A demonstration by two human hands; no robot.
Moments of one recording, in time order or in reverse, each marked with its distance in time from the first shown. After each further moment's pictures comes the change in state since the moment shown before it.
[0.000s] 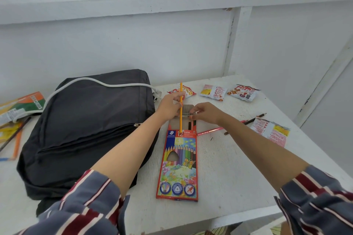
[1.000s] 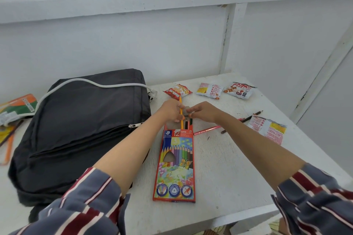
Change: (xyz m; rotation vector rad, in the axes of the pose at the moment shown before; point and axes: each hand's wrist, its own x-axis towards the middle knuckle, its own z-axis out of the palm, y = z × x) left_hand 0.011 -0.001 0.014 0.352 -0.252 -0.154; right_hand -0.001 0.000 -0.005 -0.044 -0.057 0.036
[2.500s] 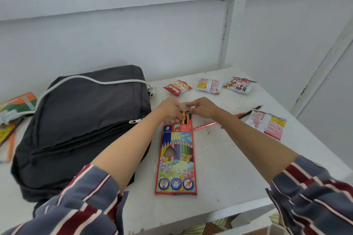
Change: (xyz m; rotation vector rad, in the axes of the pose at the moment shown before) left_hand -0.009 -0.001 -0.003 -0.050 -0.082 -0.107; right_hand 0.000 -0.004 0.008 -0.072 0.062 0.006
